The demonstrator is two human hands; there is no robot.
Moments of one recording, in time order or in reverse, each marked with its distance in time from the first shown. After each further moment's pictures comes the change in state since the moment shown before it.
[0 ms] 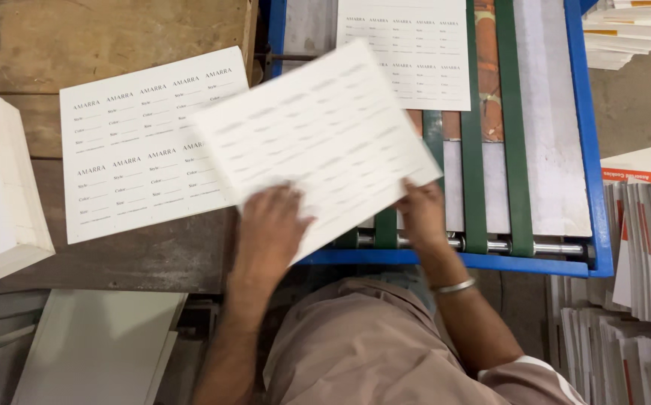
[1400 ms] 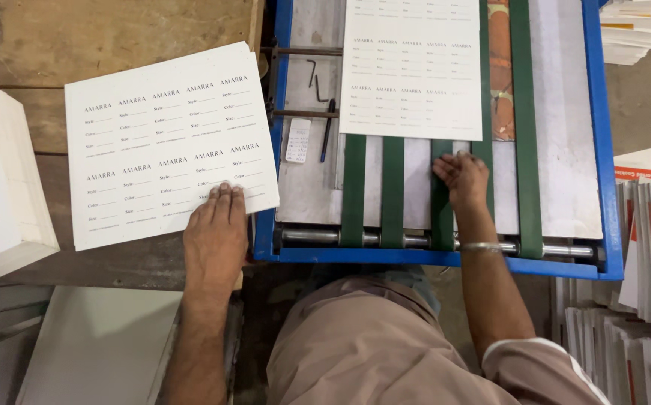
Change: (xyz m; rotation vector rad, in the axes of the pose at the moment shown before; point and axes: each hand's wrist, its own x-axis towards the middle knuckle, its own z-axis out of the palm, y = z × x) left_hand -0.037 -0.061 -0.027 0.353 0.214 -0.066; right_hand 0.114 -0.009 -0.088 0.057 0.207 -0.010
